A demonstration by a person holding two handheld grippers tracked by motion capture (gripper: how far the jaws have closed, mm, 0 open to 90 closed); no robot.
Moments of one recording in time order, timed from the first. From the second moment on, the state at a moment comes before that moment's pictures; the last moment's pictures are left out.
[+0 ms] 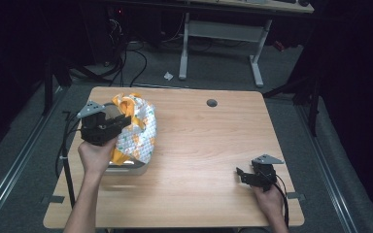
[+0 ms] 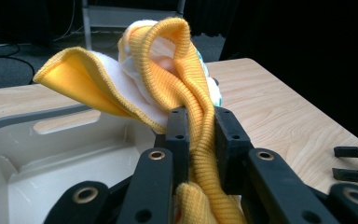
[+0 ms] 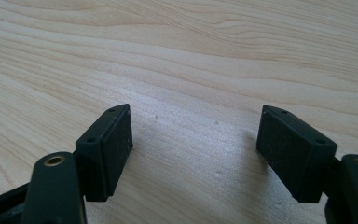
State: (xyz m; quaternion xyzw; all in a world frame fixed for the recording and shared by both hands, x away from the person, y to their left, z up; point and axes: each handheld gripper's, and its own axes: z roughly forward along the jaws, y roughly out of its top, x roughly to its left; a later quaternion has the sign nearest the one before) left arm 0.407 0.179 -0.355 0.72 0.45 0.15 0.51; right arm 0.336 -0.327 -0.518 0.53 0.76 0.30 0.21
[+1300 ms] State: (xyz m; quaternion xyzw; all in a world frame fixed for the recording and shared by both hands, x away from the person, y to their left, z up) left arm 0.433 0.188 -0.388 0.73 0.48 0.17 0.45; right arm 0.337 -0.327 -0.518 0.53 0.76 0.30 0.22
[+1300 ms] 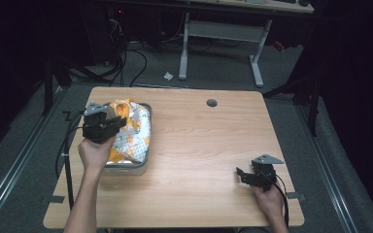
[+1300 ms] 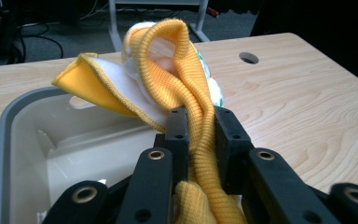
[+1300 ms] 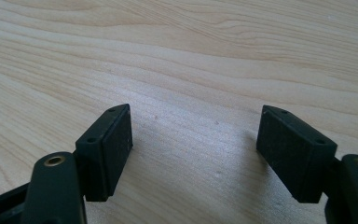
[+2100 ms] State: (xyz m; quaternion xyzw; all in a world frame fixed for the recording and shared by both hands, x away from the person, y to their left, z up) left arm 0.449 0.184 -0.430 0.75 0.50 0.13 0.41; right arm 0.337 -0.327 -0.518 0.53 0.76 0.30 0.22
